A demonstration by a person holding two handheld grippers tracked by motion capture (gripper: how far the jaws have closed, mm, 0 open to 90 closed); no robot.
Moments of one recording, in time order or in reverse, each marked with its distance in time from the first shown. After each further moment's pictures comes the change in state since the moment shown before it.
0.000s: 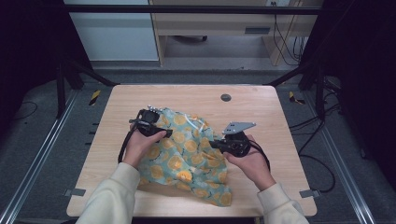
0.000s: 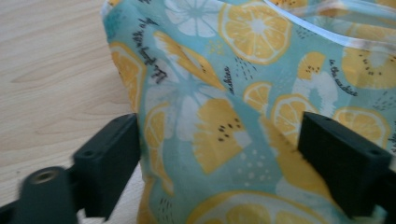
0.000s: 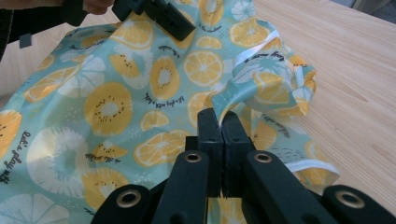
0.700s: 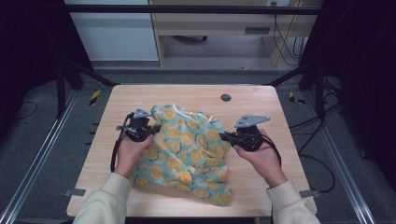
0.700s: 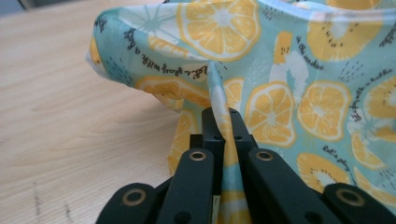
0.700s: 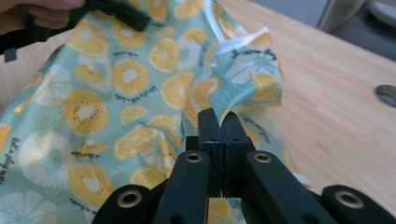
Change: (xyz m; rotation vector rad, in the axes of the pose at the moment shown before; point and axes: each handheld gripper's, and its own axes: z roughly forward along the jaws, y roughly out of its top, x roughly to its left) left arm 0.005 -0.025 -0.047 -0.239 -0.056 0.050; right arm -0.014 0.011 -0.034 -0.035 -0.069 0.003
